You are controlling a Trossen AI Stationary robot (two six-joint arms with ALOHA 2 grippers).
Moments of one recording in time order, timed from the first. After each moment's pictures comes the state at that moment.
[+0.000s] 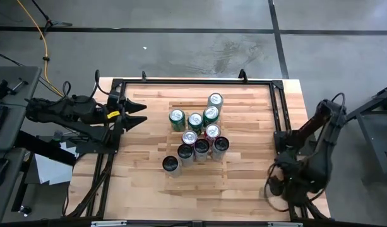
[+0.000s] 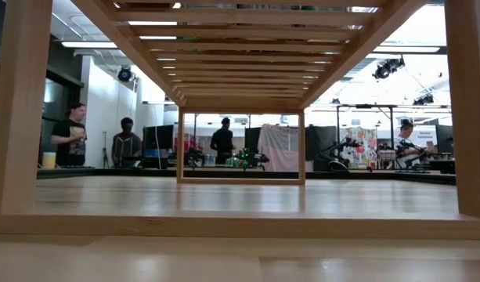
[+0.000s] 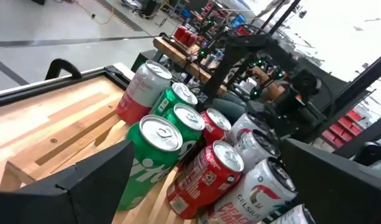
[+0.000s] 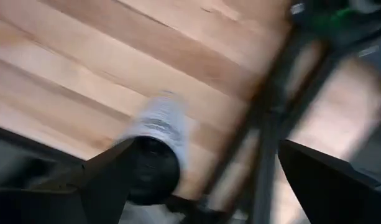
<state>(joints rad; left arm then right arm) -0.23 0.62 0.89 -0.38 -0.41 -0.65 1.04 1.43 1.37 -1.54 -0.02 2.11</state>
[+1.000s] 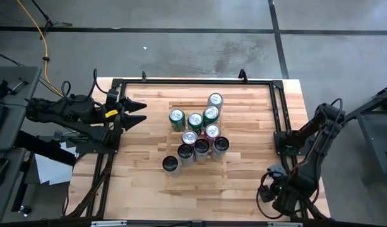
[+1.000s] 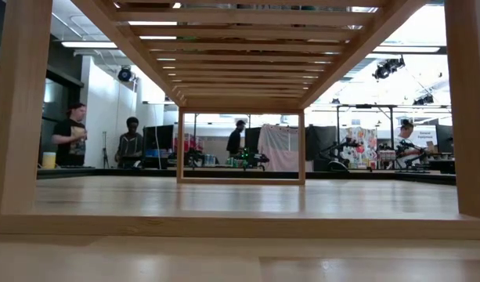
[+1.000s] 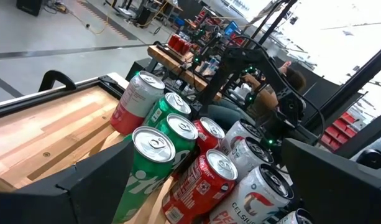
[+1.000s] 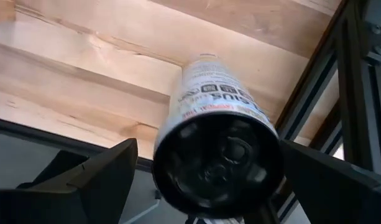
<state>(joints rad) -0.23 0.62 0.89 -0.34 -0.41 -0.62 1.03 1.50 1.25 -1.22 -0.05 2.28</state>
